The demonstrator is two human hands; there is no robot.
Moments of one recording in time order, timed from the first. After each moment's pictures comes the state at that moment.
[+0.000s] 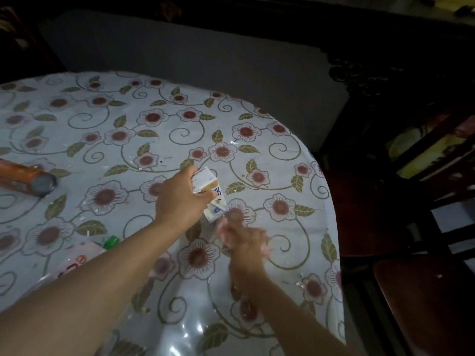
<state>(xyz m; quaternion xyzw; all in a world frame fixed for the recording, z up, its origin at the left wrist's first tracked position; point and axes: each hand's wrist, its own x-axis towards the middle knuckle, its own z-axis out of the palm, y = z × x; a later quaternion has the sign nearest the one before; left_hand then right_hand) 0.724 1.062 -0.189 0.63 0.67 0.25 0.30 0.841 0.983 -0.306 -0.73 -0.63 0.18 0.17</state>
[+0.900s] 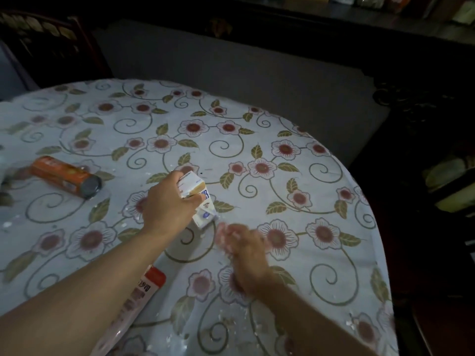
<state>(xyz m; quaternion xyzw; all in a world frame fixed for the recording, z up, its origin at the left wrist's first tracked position) 0.627 1.095 -0.202 0.57 0.72 0.30 0.27 0.783 1.028 -0.302 -0.62 -0.72 0.21 0.24</state>
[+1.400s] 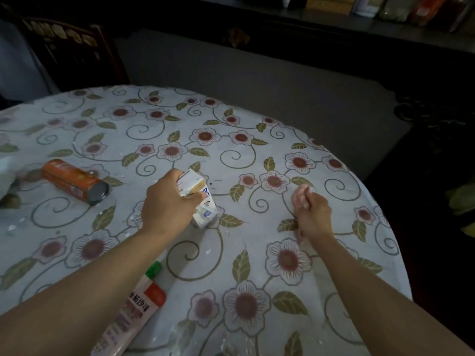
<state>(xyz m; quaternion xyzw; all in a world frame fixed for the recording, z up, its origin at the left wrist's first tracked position) 0.616 1.120 -0.206 0.54 0.73 0.33 0.24 0.890 1.152 -0.287 -0.77 -0.58 0.16 0.24</state>
